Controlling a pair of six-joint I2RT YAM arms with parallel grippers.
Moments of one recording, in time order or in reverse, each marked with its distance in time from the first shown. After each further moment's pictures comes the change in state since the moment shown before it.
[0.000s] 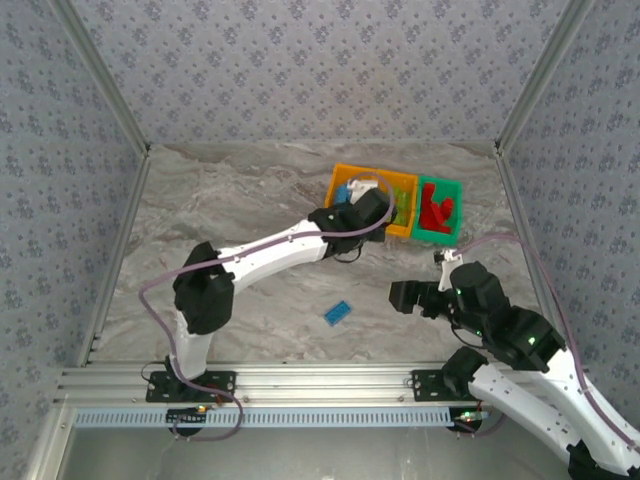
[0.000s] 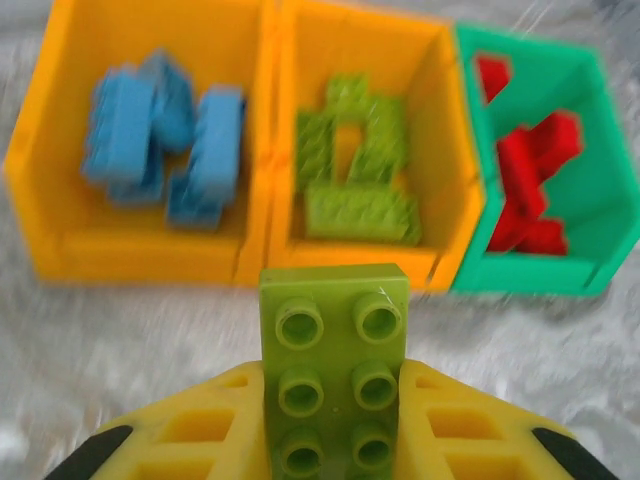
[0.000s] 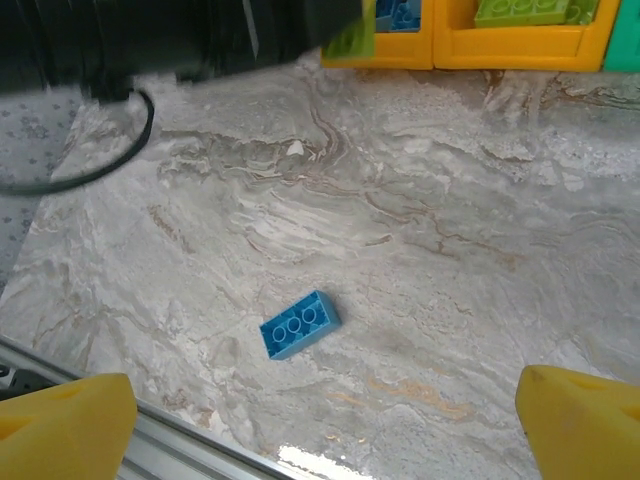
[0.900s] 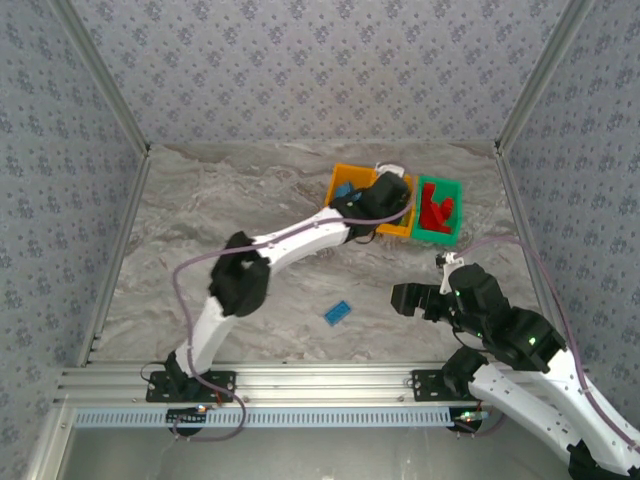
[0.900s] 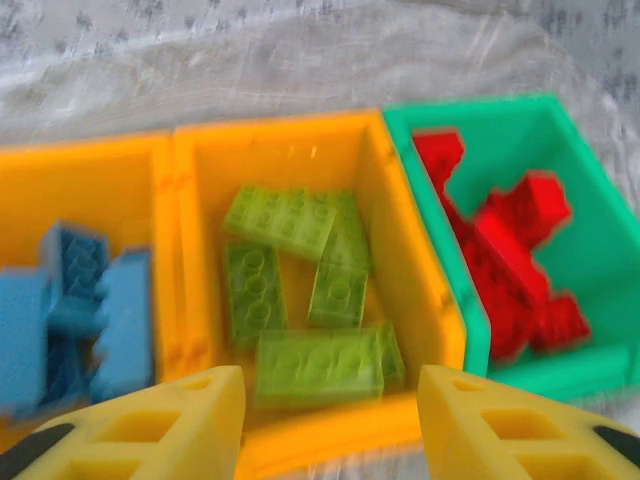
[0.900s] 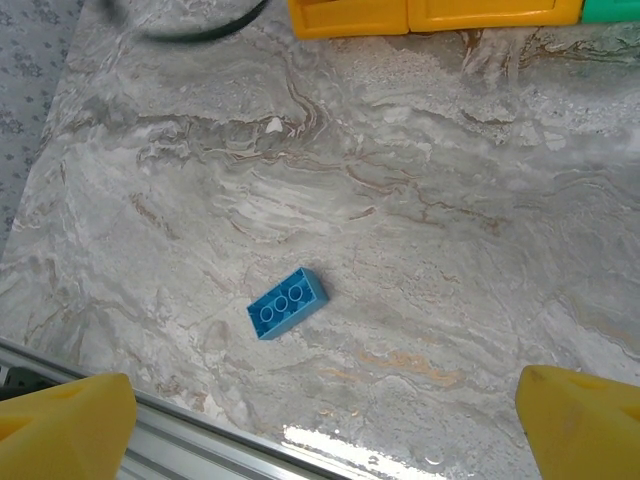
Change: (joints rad) left arm 0.047 0.169 0.140 0.148 0.064 0.272; right arm 0.004 -0.005 0.000 -0.060 0.000 0.043
